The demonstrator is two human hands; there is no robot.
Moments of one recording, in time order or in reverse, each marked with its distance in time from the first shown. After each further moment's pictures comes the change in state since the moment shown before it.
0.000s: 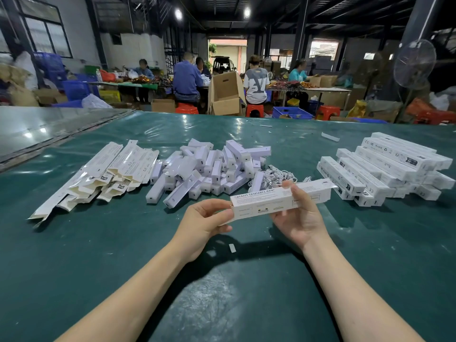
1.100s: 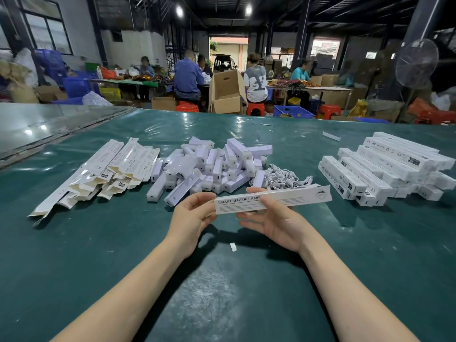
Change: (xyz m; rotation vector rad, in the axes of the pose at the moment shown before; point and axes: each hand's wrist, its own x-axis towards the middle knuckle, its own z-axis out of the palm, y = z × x) left_hand 0.005 0.007 -0.005 -0.099 0.285 -0.038; right_hand 0.001 0.019 0.006 -0.449 -0.314 0.214
